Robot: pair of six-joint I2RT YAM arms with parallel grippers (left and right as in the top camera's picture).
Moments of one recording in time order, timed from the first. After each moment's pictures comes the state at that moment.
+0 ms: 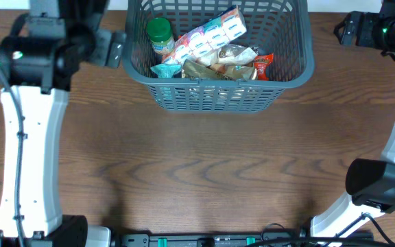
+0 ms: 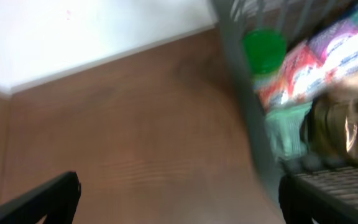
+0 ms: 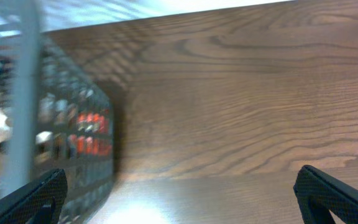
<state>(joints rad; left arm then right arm) -0.08 1.60 1.98 -1.19 -0.06 0.23 -0.26 1.91 2.24 -1.27 -0.17 -0.08</state>
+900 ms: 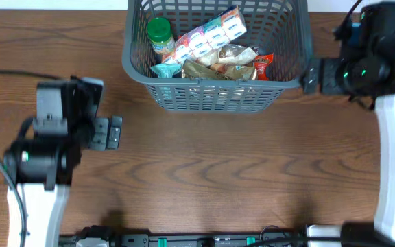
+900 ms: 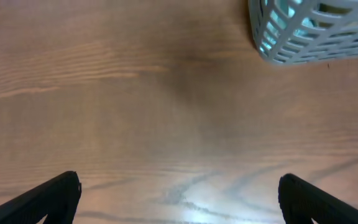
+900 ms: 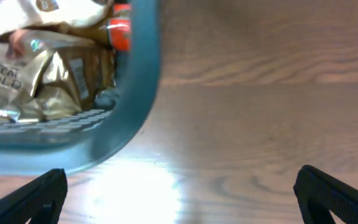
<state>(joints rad) -0.05 1.06 1.21 -1.10 -0.05 0.15 0.01 1.52 1.85 -1.42 0.02 0.05</state>
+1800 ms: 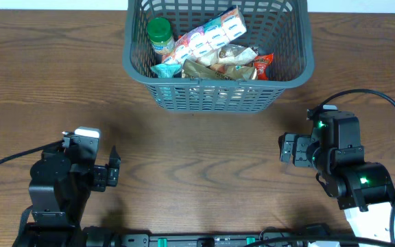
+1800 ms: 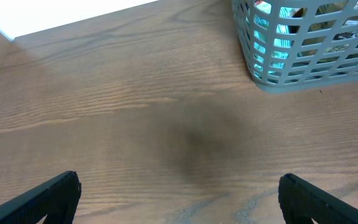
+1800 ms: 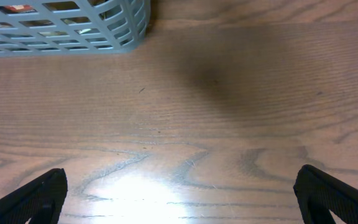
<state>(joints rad) -0.05 0.53 0.81 -0.89 -0.05 0.19 0.16 0.92 0.92 -0.99 0.10 0.20</state>
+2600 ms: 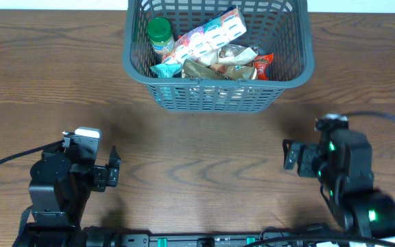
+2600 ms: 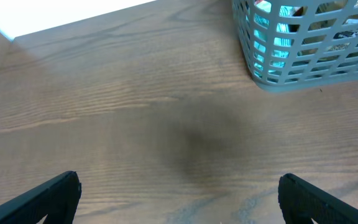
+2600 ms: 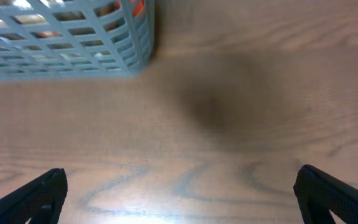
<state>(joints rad) -0.05 0.53 0.81 -0.90 -0.05 0.20 0.15 0.66 0.80 -0.91 0.11 0.19</state>
